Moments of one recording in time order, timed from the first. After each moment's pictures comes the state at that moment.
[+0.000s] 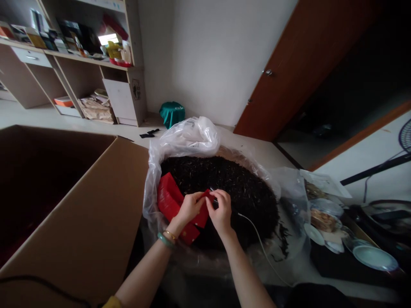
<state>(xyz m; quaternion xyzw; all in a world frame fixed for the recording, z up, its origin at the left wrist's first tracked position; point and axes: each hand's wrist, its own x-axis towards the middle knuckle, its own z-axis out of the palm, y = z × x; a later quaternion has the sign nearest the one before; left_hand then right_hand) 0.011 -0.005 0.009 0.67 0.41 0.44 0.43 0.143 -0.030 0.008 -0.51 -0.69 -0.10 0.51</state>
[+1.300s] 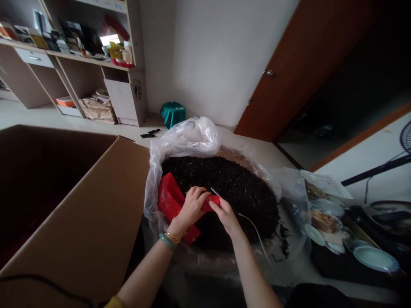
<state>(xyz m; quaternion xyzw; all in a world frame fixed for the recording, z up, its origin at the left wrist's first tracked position) 0.007 -0.007 0.000 0.85 0.39 0.35 0.10 0.157 -0.035 0.013 -0.52 -0.53 0.46 0.49</state>
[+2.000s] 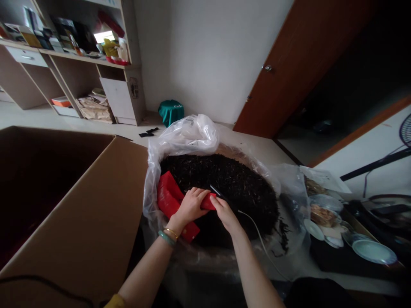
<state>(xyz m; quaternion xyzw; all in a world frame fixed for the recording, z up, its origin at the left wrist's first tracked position) 0.005 -0.005 0.009 0.86 0.39 0.29 0.15 0.157 -0.034 0.011 -0.54 -0.49 0.51 0.46</state>
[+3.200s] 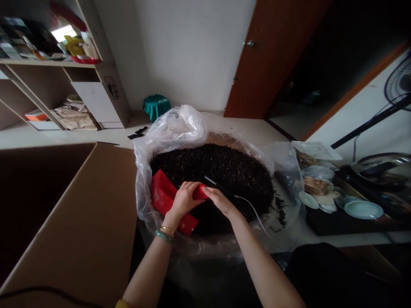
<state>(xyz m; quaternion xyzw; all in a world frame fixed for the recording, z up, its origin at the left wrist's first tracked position) 0.002 0.006 -0.002 0.85 0.38 0.33 0.17 0.160 -0.036 0.036 -0.46 -0.56 0.53 0.43</state>
